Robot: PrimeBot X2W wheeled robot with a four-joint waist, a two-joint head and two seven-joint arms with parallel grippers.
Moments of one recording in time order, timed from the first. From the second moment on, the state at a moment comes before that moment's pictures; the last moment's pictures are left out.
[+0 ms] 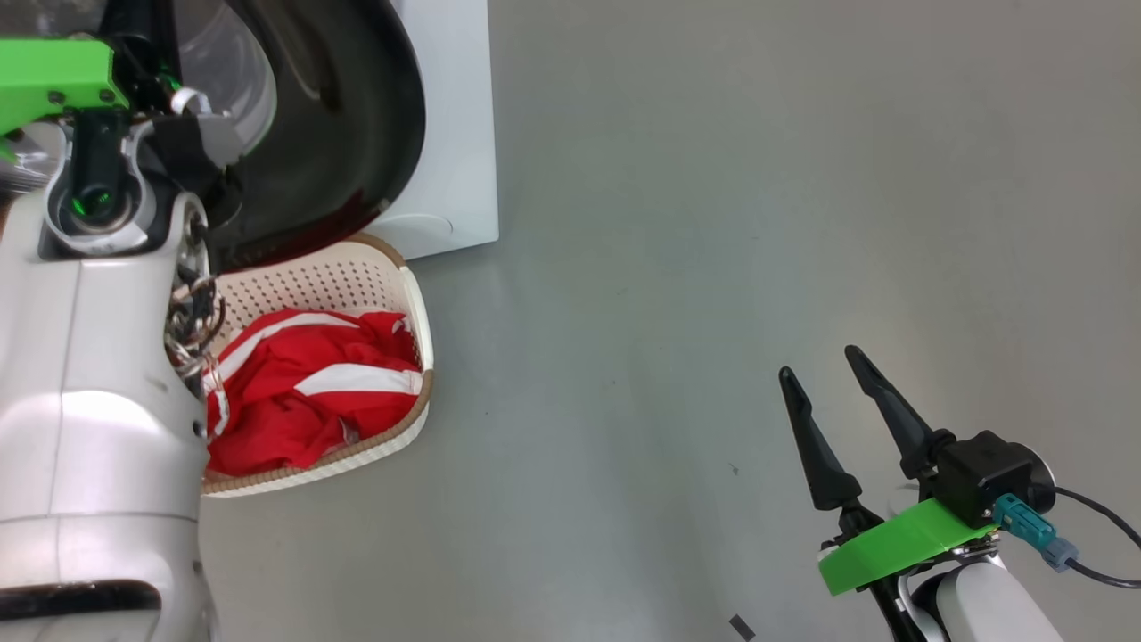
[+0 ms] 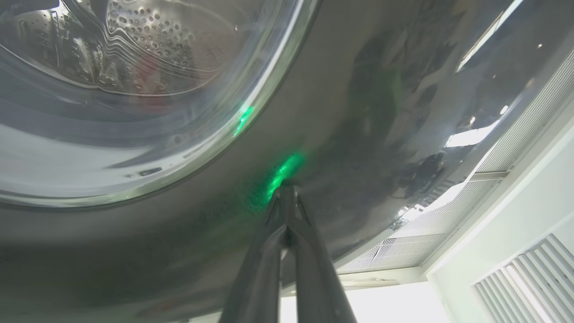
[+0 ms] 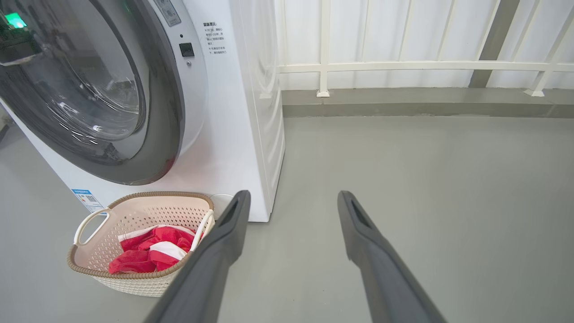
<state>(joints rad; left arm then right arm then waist) -1.15 0.05 0.05 0.87 -1.63 -0.07 0.03 -0.15 -0.06 0.12 0.22 0.24 0.12 -0.26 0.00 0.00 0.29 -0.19</state>
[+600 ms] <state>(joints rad) -0.93 0.11 0.06 0.79 -1.63 -0.12 0.12 -0.16 -0.06 0.12 0.24 0.24 0.12 -0.26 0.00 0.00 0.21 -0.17</state>
